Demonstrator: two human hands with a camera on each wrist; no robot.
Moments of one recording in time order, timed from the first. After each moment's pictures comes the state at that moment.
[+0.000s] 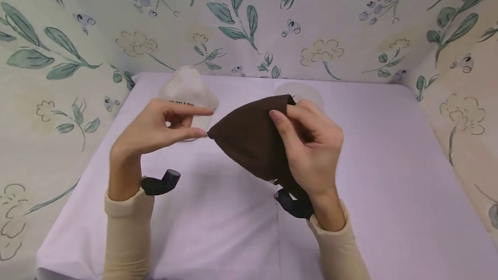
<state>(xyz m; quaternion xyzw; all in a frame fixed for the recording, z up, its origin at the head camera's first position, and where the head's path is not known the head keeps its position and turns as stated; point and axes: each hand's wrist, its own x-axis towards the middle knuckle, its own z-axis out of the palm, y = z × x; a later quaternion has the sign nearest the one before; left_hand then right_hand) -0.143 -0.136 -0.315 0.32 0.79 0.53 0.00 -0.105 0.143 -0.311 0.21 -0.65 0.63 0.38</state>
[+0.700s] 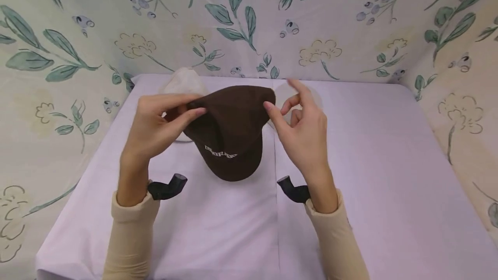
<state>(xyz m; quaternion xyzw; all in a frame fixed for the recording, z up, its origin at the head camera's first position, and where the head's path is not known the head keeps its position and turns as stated) -0.144 -0.115 -0.316 0.34 0.77 0.48 -0.25 -0.137 0.162 -0.326 0.14 -0.82 0.51 0.24</state>
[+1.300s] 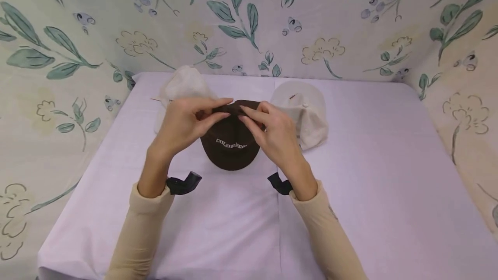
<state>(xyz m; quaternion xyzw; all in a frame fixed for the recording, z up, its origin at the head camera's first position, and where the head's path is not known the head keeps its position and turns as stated) -0.166 -0.092 -0.342 0.32 0.84 0.35 -0.26 -0.168 0.134 -0.374 0.32 -0.83 0.37 0.27</state>
